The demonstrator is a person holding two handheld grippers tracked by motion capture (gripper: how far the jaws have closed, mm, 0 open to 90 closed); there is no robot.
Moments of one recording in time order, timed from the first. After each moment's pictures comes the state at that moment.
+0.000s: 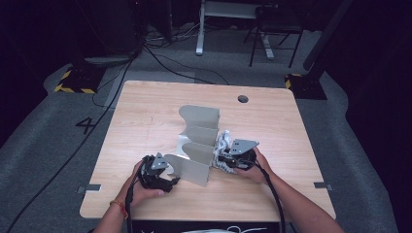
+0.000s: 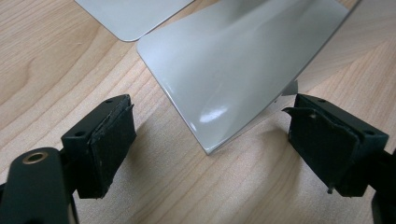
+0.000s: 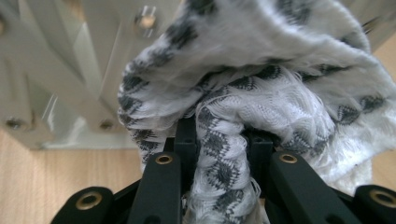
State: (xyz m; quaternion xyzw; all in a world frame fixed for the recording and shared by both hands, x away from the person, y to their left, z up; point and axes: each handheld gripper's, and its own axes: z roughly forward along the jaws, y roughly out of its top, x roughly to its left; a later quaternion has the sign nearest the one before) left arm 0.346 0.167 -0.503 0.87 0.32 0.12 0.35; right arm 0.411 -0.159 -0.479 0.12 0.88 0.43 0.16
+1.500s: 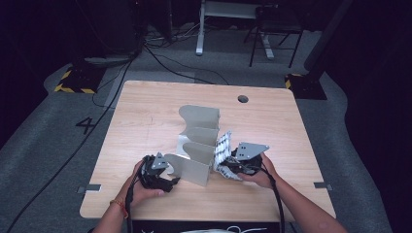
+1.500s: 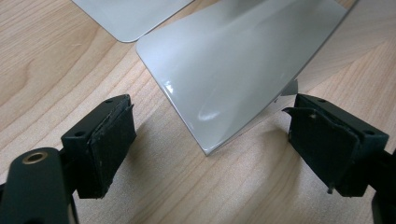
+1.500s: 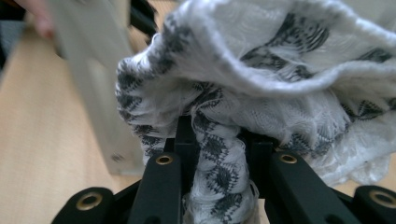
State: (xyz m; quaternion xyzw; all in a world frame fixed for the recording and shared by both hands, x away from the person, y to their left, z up) left arm 0.347 0.167 -0.503 0.87 0.32 0.12 0.35; right arm 0.378 -0.165 -0.438 0.08 0.86 0.47 0.15
